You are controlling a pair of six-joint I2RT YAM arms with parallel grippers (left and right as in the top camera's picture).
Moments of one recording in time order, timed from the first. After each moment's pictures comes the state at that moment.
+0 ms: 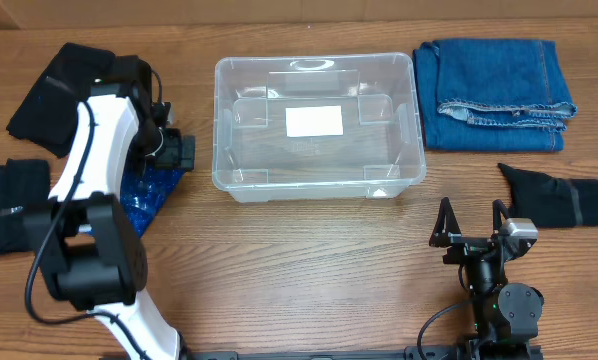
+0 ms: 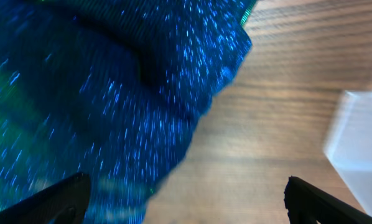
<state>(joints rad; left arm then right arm) 0.09 1.97 1.59 -1.18 -0.04 0.06 0.01 0.01 0.02 -0.03 -0.01 0.23</state>
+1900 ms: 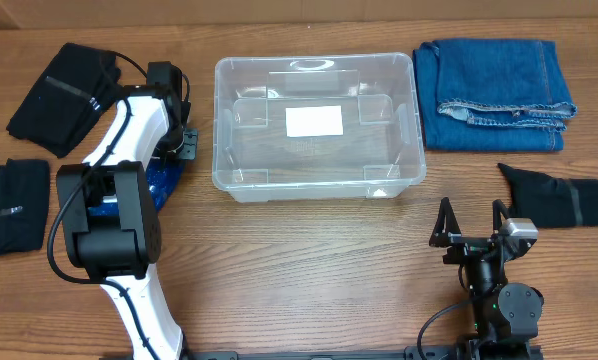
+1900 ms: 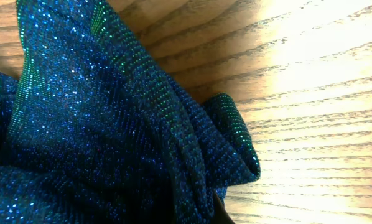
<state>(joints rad) 0.02 2.13 1.56 -0.92 -0.19 0.07 0.01 0.01 0.02 -0.04 -0.01 0.23</state>
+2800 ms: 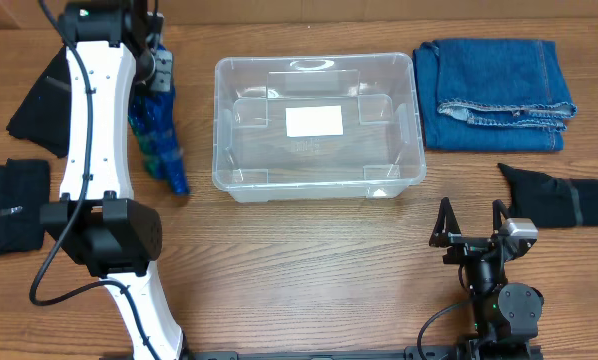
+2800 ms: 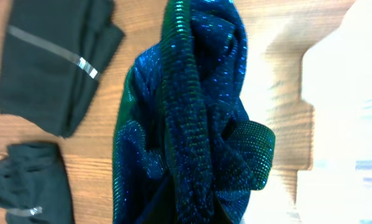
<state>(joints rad) 0.02 2.14 2.35 -1.44 -0.16 0.07 0.01 0.01 0.02 -0.04 -0.01 0.23</state>
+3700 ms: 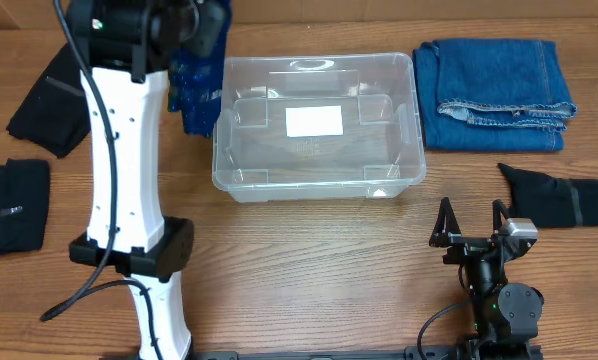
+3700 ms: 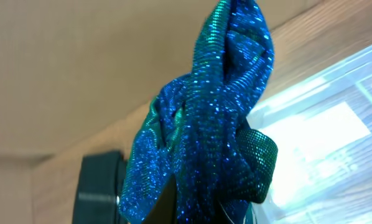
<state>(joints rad) -0.22 2.14 2.88 -1.49 -0.13 0.35 0.01 0.01 0.02 -0.03 -0.01 0.23</state>
